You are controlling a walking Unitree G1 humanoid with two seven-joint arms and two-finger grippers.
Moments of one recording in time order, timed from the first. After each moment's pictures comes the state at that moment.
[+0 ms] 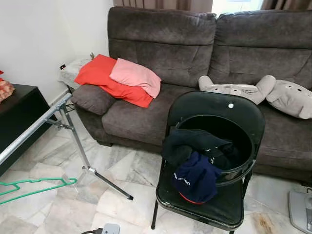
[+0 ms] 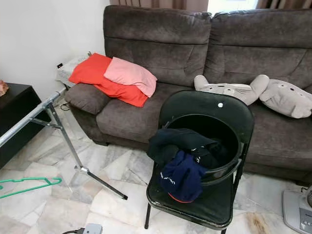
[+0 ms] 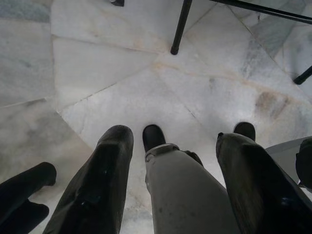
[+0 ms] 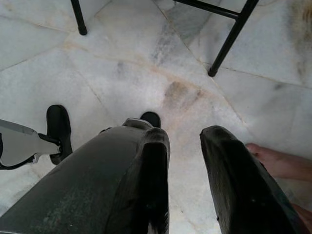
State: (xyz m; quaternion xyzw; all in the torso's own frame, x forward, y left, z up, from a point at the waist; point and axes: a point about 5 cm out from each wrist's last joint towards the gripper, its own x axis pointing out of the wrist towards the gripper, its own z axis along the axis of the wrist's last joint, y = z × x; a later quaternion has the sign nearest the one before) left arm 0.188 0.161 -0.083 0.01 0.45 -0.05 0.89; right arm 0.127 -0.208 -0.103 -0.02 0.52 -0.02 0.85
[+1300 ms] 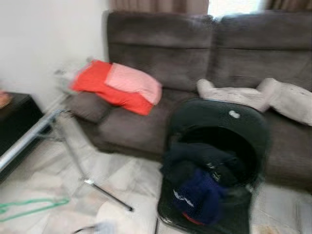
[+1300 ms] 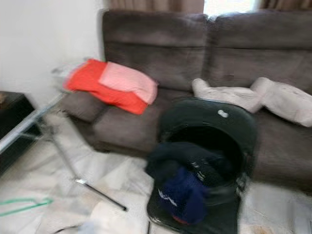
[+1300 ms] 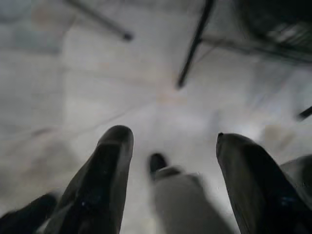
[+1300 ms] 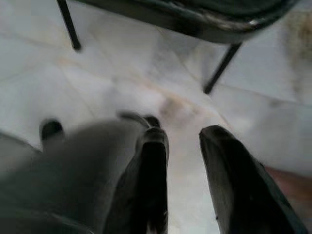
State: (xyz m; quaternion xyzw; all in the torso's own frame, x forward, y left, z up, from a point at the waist) left arm 0.198 0.156 -0.078 0.00 0.43 -0.06 0.90; right arm 0.116 -0.217 -0.105 -0.02 0.54 -0.03 0.84
